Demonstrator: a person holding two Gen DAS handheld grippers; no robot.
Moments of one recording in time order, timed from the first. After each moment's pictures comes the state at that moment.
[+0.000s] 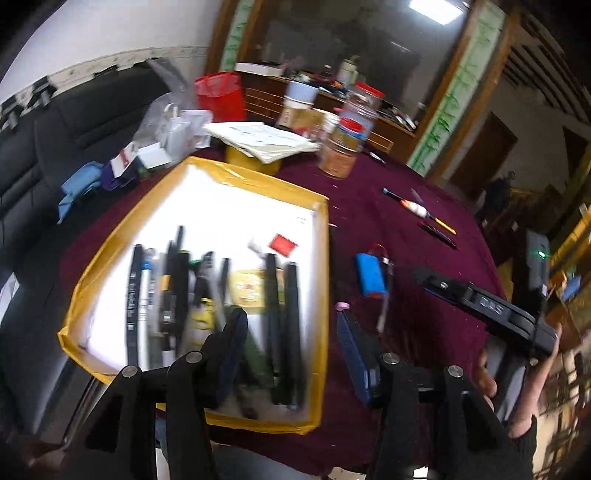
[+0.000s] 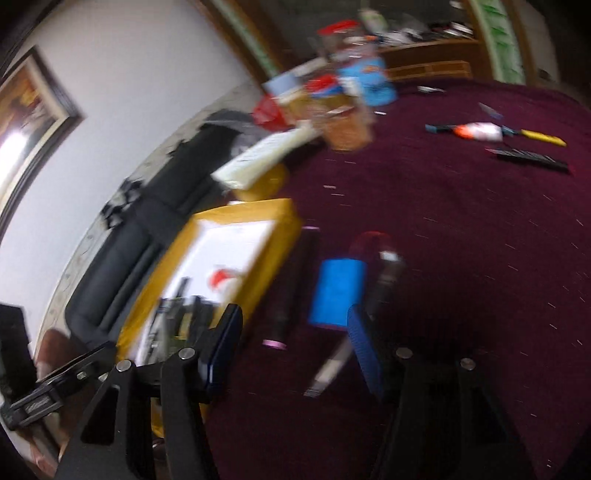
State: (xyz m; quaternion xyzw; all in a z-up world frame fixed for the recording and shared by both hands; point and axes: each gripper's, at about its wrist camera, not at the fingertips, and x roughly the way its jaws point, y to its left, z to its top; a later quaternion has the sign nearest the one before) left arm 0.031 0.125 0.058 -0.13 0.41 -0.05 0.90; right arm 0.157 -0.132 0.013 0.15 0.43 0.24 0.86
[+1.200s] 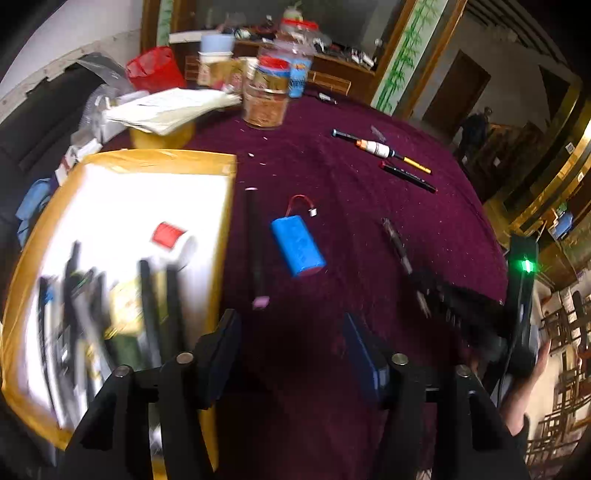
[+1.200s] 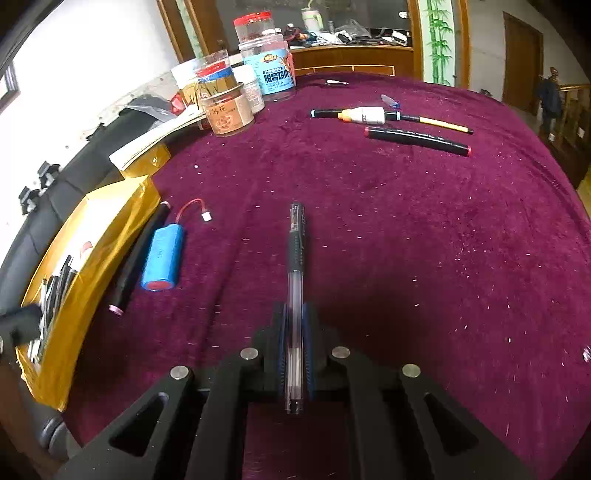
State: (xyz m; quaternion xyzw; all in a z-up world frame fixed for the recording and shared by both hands) left arm 0.104 0.031 0.030 -0.06 0.50 -0.12 0.86; right arm 0.150 -0.205 -0.036 0.05 0.44 0.10 0.89
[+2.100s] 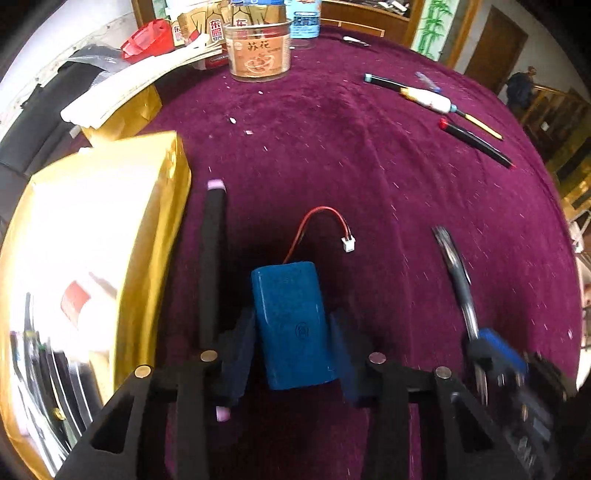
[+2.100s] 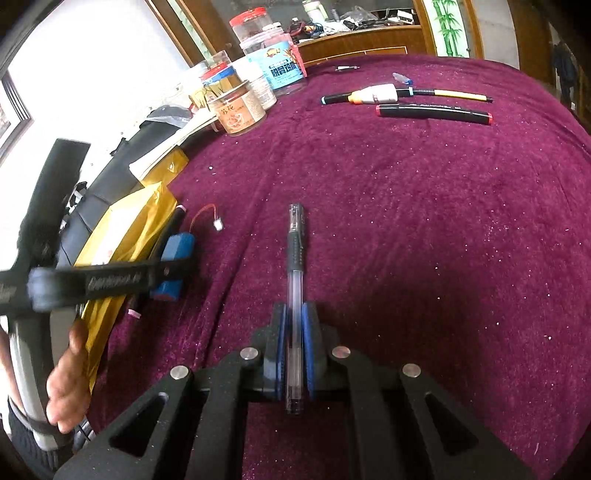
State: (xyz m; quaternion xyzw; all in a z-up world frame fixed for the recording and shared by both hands) left arm 0.186 -0.036 -0.032 0.00 0.57 -0.05 0.82; right arm 0.160 -0.221 -0.049 0.12 0.45 0.15 0.87
